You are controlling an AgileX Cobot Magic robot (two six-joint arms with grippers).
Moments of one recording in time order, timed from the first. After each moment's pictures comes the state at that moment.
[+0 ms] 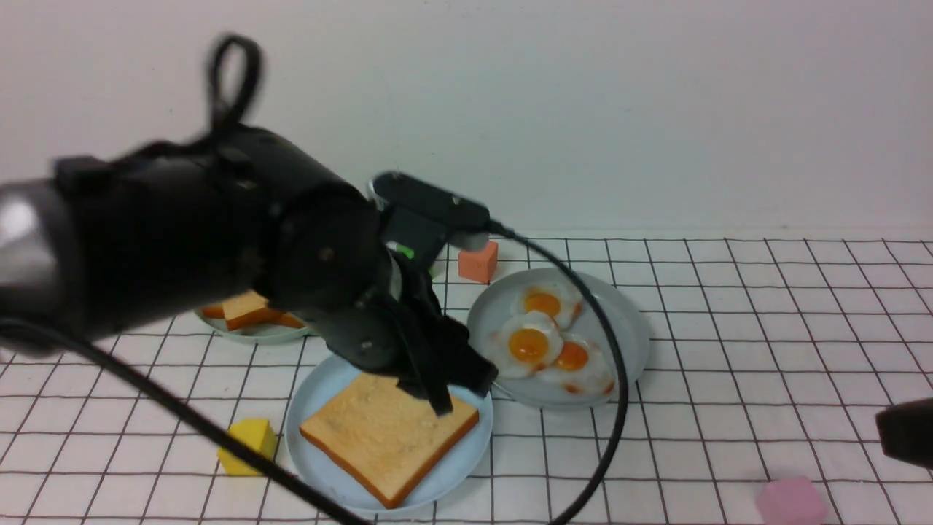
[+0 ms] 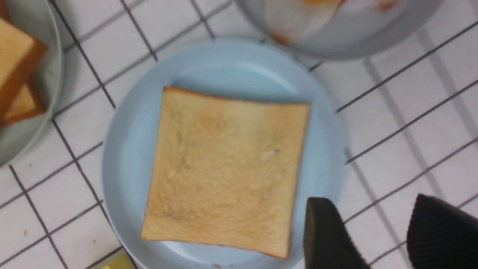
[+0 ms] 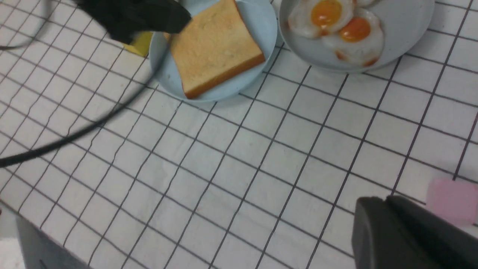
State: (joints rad) right arm 0.17 0.80 -0.86 0.51 1.00 -0.34; left arm -0.69 1.52 -1.22 0.09 0.73 -0.18
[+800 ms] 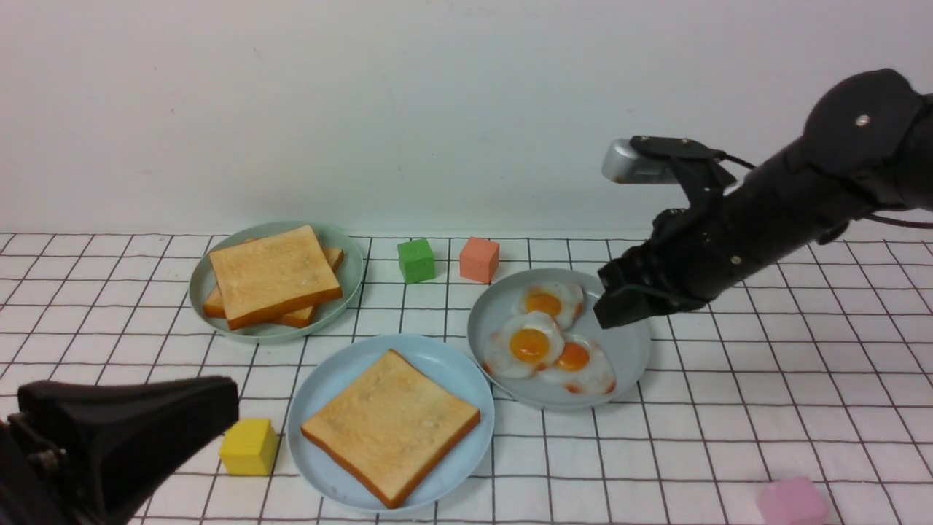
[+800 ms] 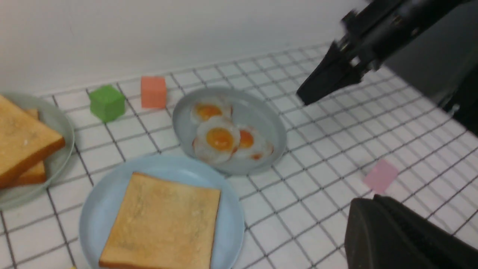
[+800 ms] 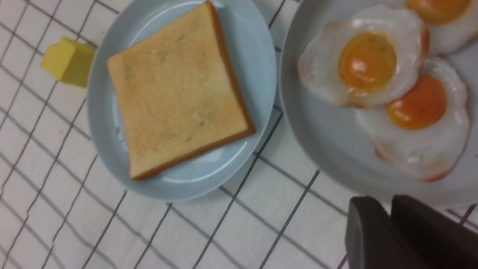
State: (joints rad) right arm 0.27 1.79 -1.37 0.61 0.84 -0.49; left arm -0.69 0.56 -0.55 -0.06 0.30 -0.19
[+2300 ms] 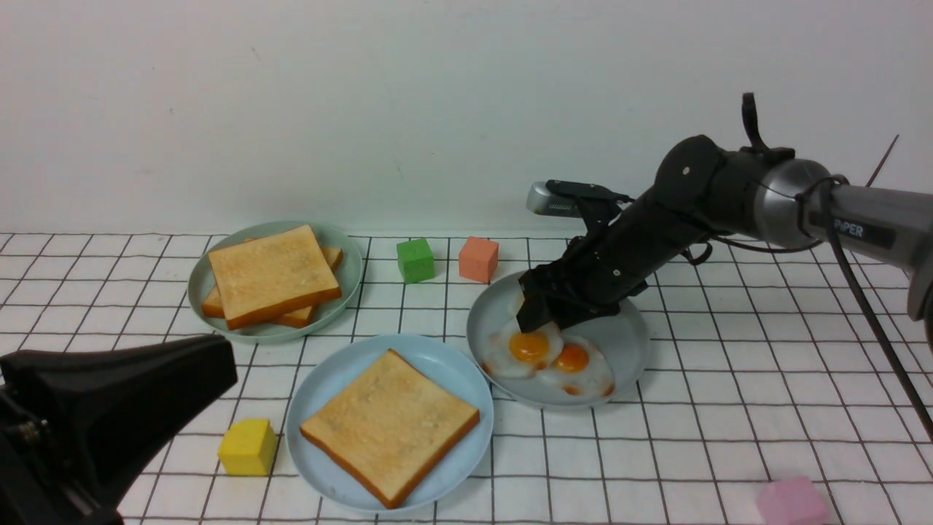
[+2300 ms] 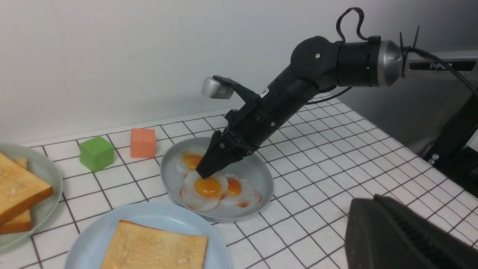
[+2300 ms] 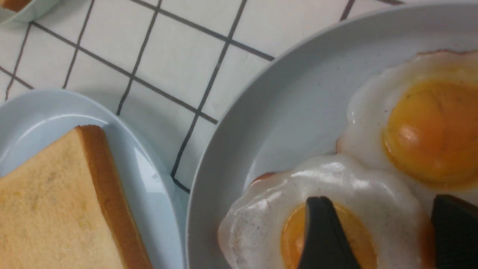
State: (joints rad) right arm 0.29 2.26 -1.76 0.64 0.81 -0.45; left arm -0.69 0.55 -0.55 -0.08 0.22 -0.19
